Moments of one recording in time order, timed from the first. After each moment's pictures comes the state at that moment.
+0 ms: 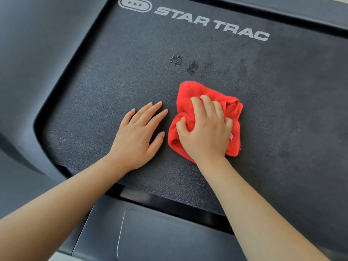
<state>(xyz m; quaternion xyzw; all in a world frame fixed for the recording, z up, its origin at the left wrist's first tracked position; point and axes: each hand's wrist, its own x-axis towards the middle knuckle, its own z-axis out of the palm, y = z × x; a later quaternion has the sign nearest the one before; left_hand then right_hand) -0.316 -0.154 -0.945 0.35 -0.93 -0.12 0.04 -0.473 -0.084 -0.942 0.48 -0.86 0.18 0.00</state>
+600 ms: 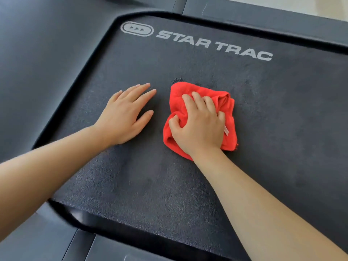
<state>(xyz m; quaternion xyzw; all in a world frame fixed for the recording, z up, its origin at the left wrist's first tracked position) -0.333 -0.265 -0.932 0.34 -0.94 -0.08 0.04 -0.489 -0.155 -0.947 0.51 -0.84 0.18 0.02</state>
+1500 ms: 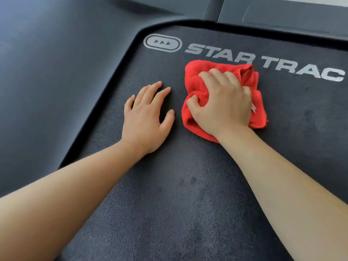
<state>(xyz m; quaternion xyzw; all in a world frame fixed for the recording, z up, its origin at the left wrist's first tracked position) -0.363 -0.339 -0.962 0.46 -0.87 -0.09 0.14 -0.529 -0.292 -0.951 0.55 -0.81 0.21 0.04</state>
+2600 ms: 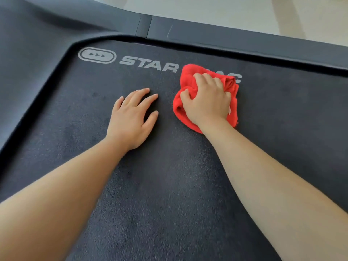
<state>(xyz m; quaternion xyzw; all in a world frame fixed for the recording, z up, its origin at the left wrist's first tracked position) -0.449 -0.305 -0.958 0.37 -0.91 -0.12 0.12 -0.632 -0.237 -0.947 0.43 -0.88 0.19 0.04</state>
